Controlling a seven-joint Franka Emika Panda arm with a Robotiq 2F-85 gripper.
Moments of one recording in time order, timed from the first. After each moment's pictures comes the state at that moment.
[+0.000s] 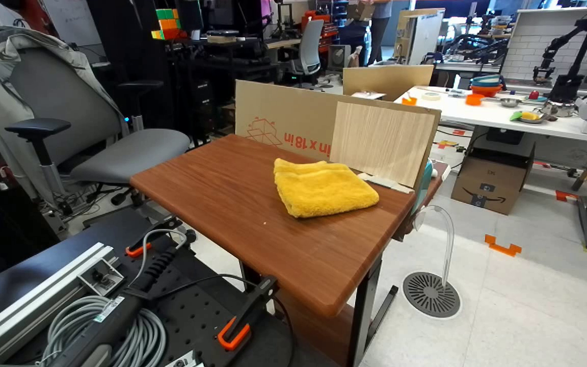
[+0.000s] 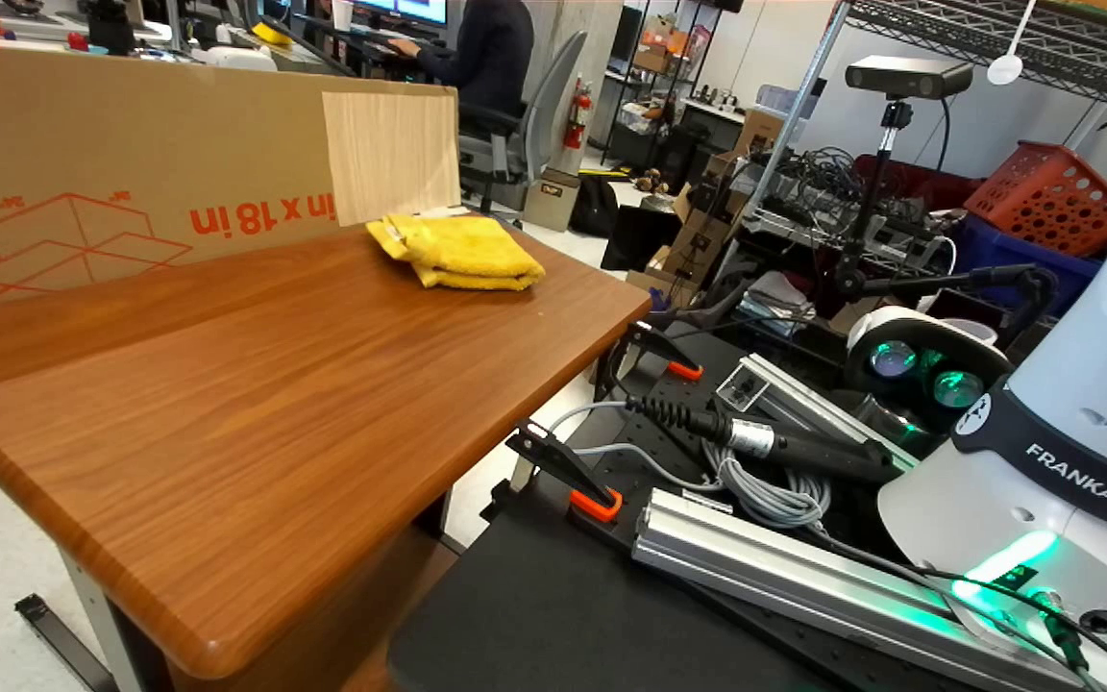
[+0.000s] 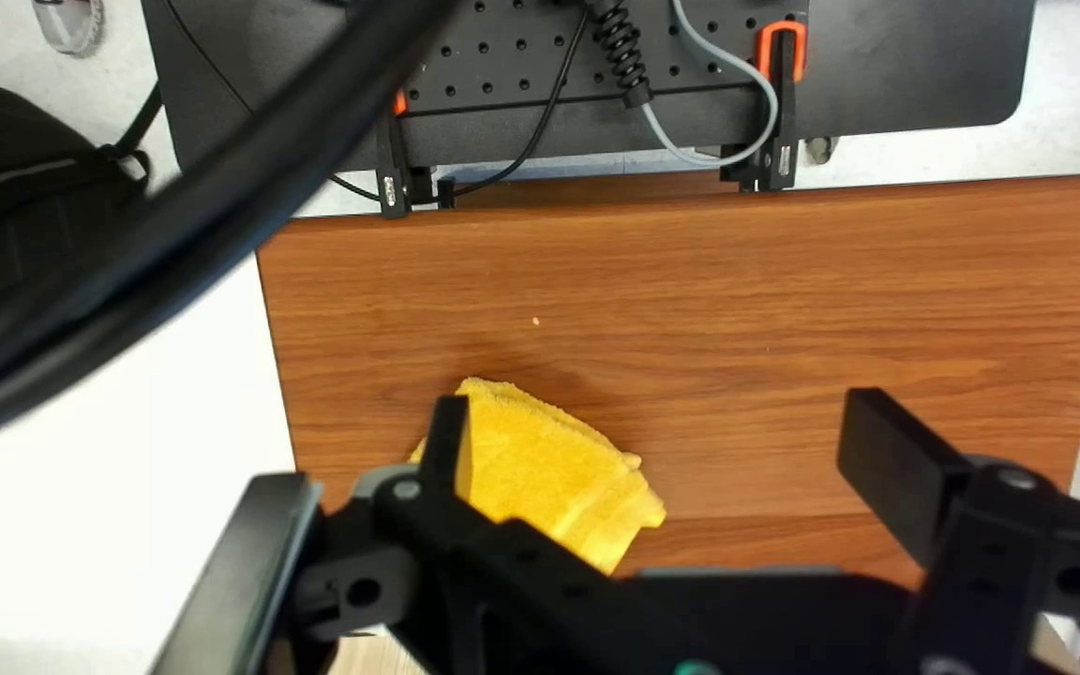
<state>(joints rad) 0.03 -0.59 -0.02 -2.52 -0.03 1.94 0.04</state>
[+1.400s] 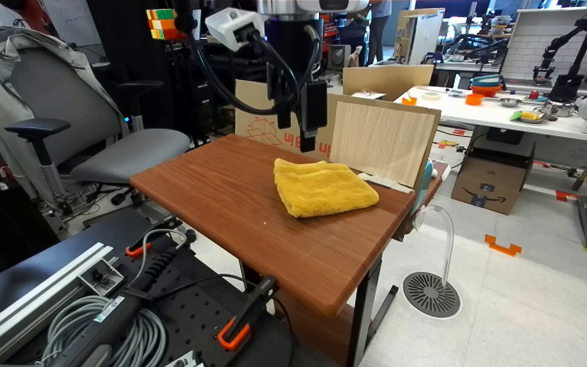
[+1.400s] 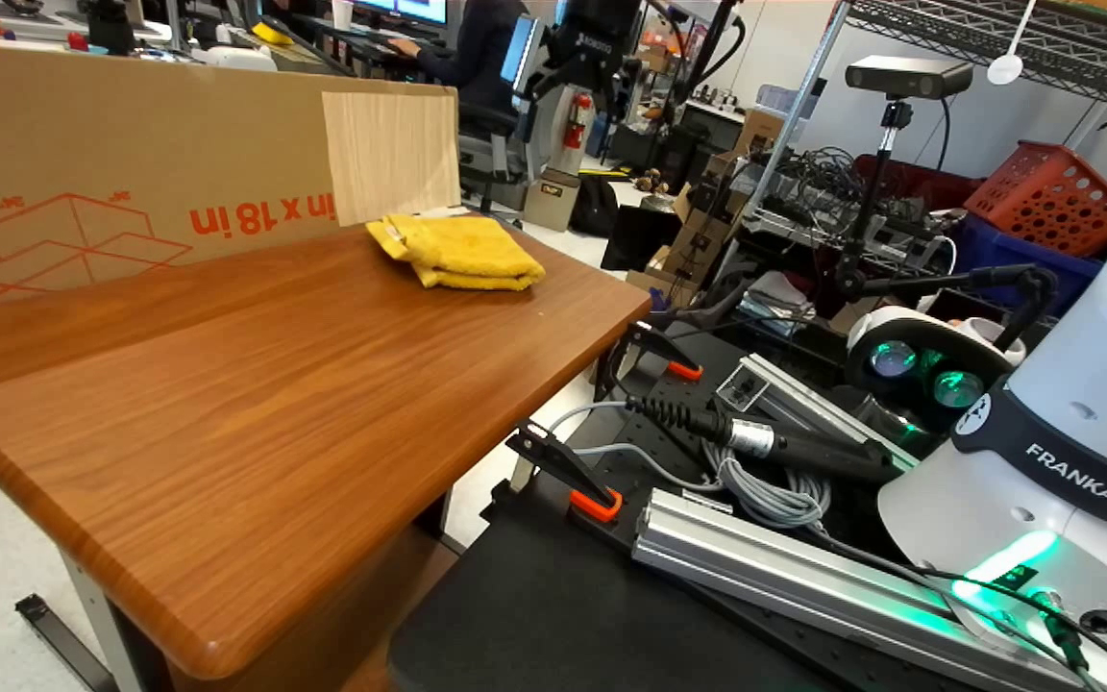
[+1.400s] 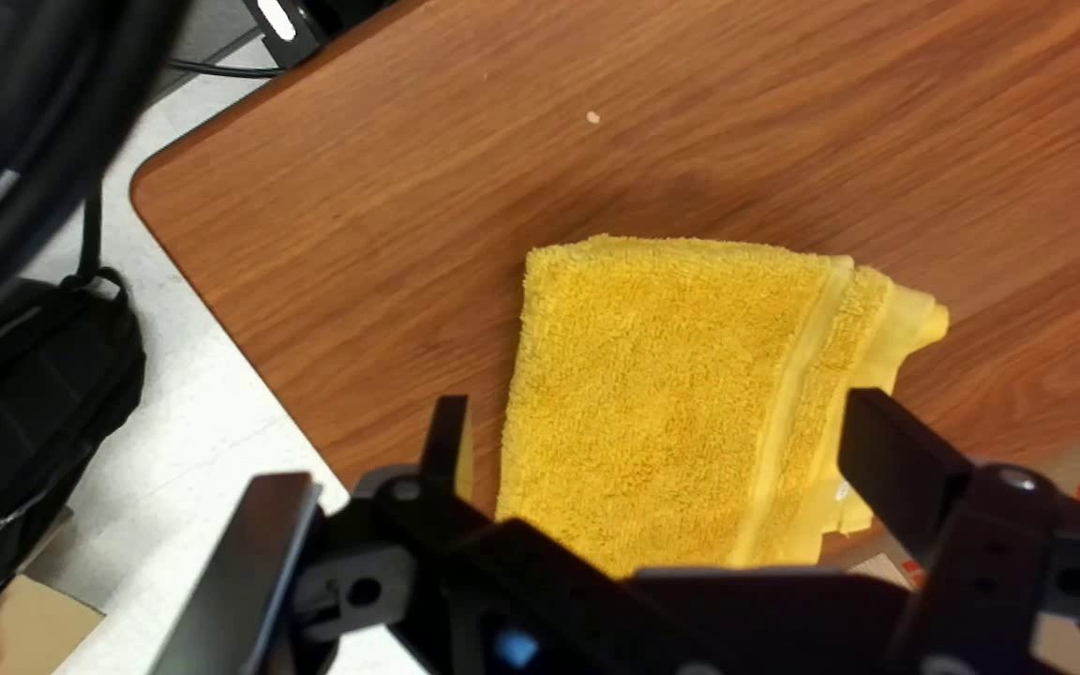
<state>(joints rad) -0.07 0.03 -0.06 -2.36 0.06 2.41 0.29</state>
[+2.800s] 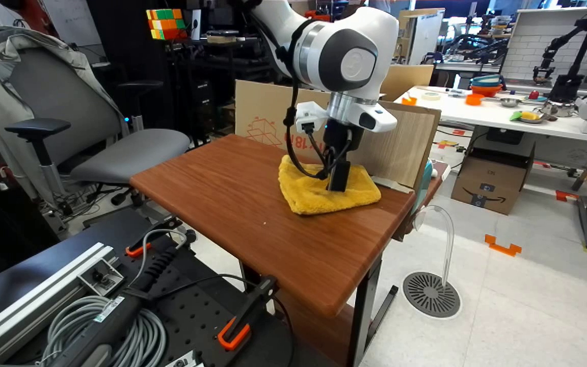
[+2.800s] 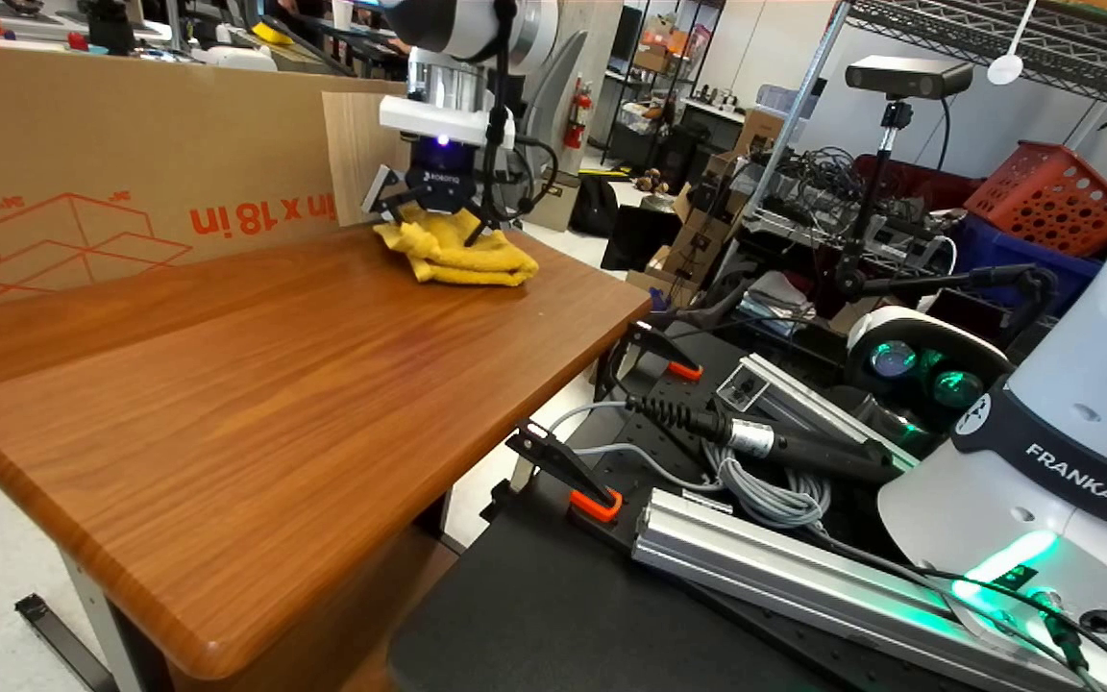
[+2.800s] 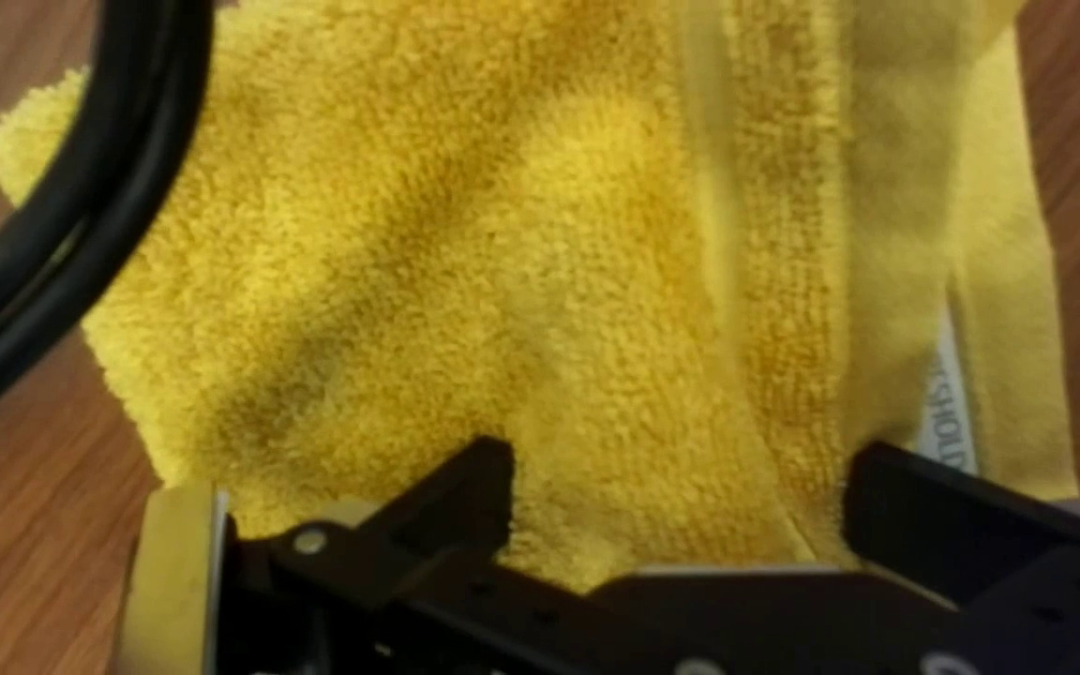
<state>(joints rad) -0.04 0.78 -0.08 -1.65 0.20 2.21 0.64</state>
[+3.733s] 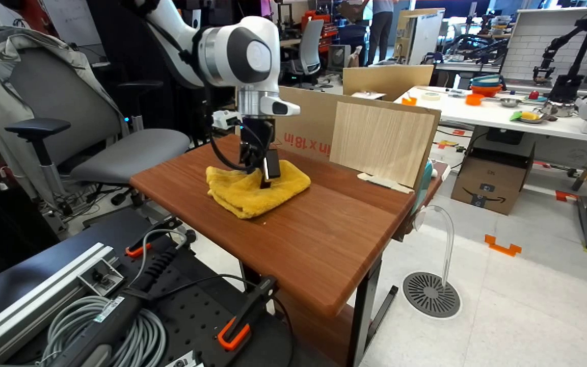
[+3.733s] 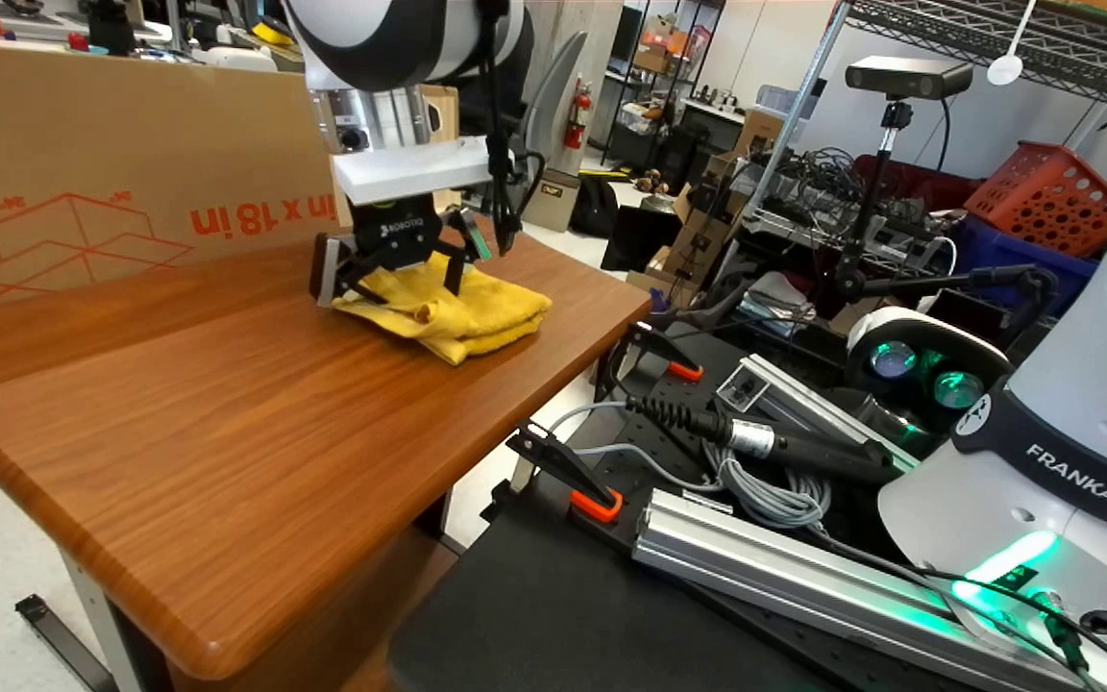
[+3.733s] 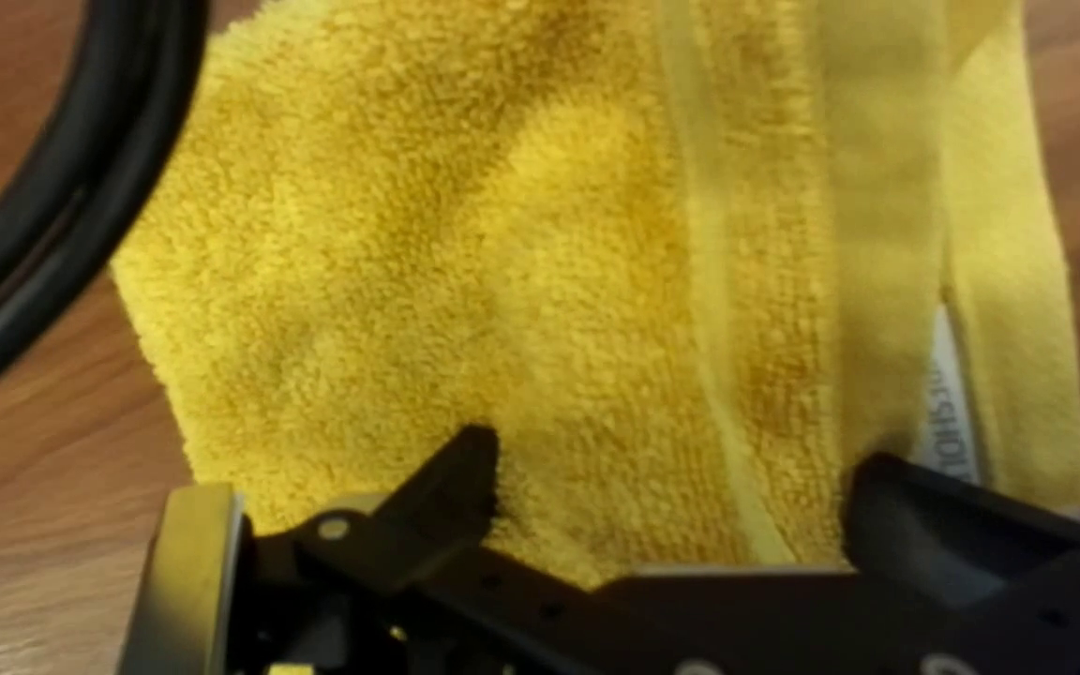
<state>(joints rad) 0.25 0.63 -0.07 -1.93 -0.07 2.26 0.58</state>
